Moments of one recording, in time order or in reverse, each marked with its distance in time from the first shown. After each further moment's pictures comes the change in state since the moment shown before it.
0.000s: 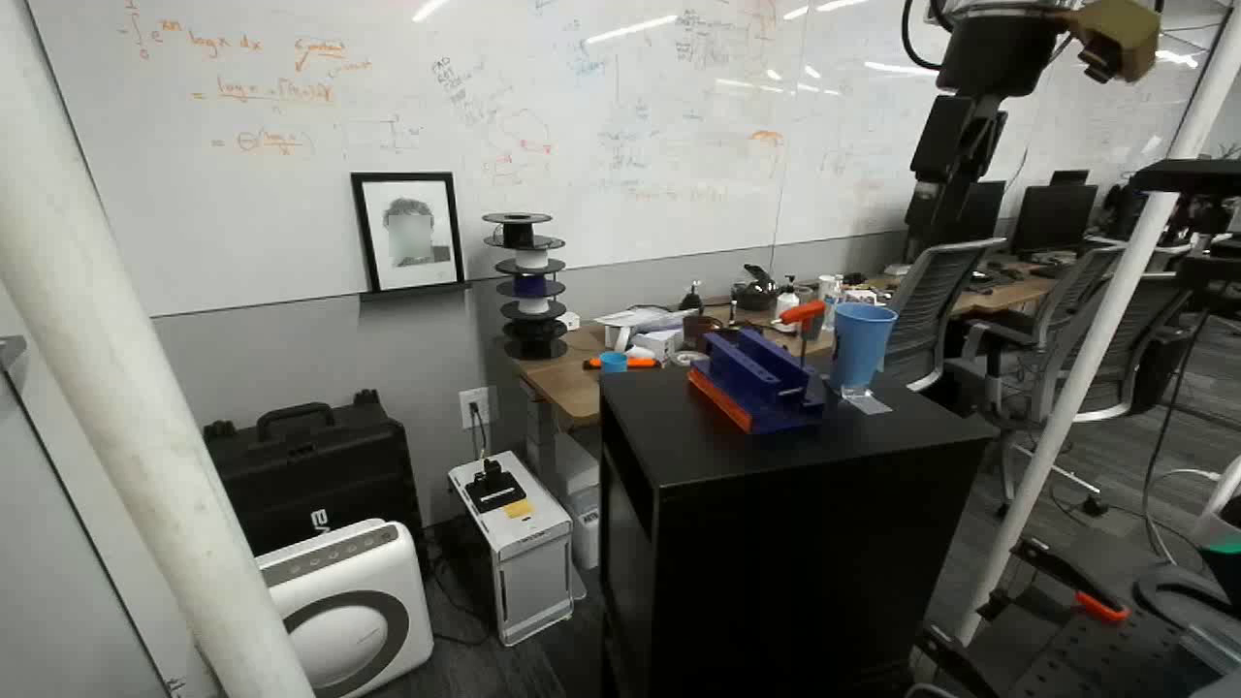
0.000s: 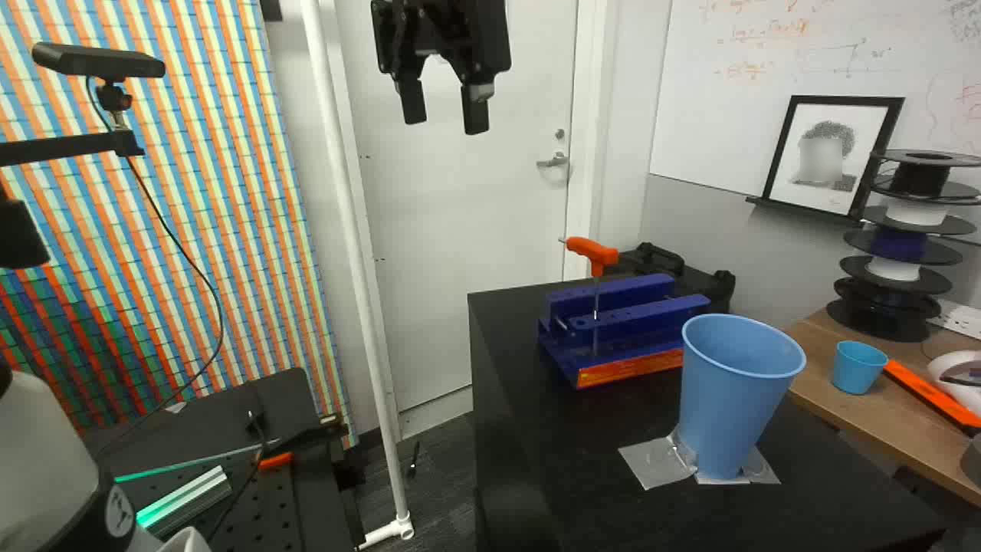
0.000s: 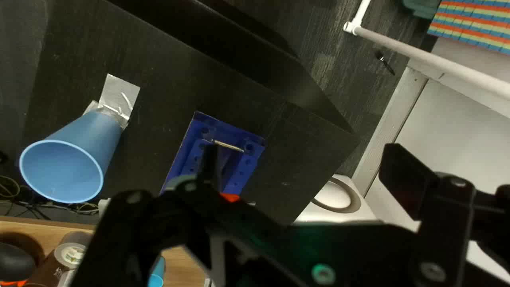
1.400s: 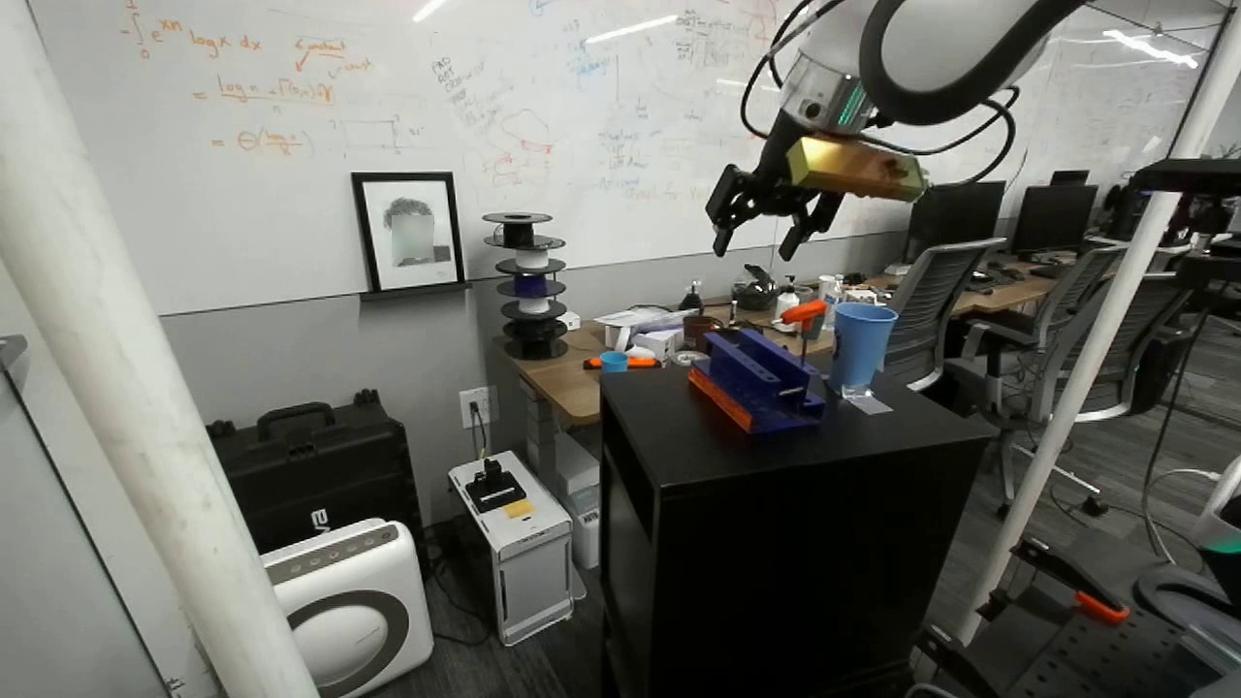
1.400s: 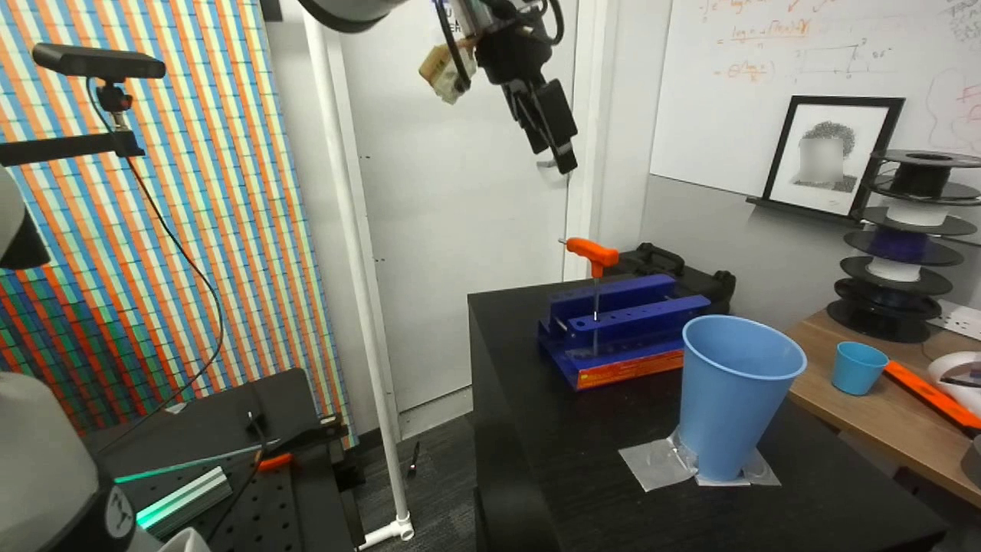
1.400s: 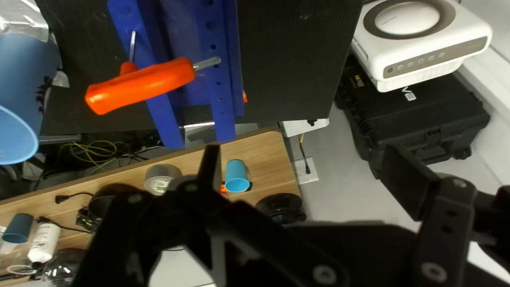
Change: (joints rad) arm -0.163 0.414 0.282 0.055 -0.160 0.699 0.750
